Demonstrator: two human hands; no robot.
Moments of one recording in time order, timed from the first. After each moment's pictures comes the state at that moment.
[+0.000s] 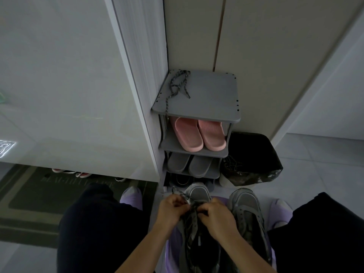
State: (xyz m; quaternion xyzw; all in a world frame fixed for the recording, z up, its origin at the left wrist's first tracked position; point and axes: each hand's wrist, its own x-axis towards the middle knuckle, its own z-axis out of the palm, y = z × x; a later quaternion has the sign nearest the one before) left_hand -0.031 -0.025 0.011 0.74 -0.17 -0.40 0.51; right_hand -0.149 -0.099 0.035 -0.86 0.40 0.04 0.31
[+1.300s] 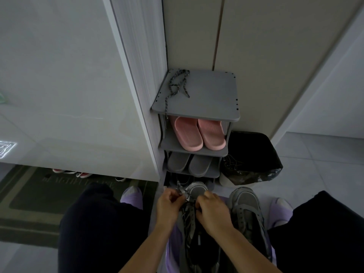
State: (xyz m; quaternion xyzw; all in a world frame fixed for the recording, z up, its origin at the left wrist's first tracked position) left_hand -0.031 -0.027 0.010 0.76 -0.18 -0.29 0.55; right_hand -0.136 -0.100 0.033 -0.92 0.34 0.01 0.20
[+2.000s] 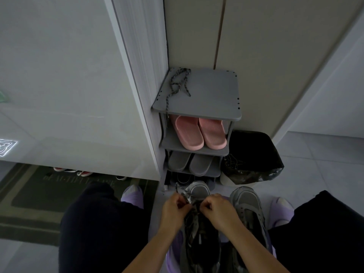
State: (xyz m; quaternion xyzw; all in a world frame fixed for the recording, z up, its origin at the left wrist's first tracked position) left_hand -0.039 -0.024 0.004 0.81 -0.25 -0.31 0.44; right_hand -0.148 -0.117 0.027 -0.85 0.40 0.03 0.35
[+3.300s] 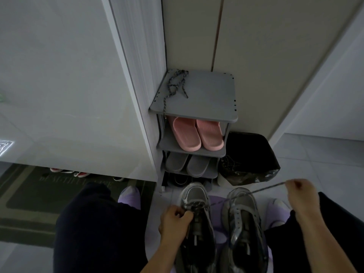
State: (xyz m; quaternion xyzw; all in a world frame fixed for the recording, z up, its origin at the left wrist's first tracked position) left_hand -0.064 -0.015 -0.012 0.82 -0.11 -0.34 0.45; right_hand -0.254 -0.224 0.073 -0.62 0.68 -0.22 0.33
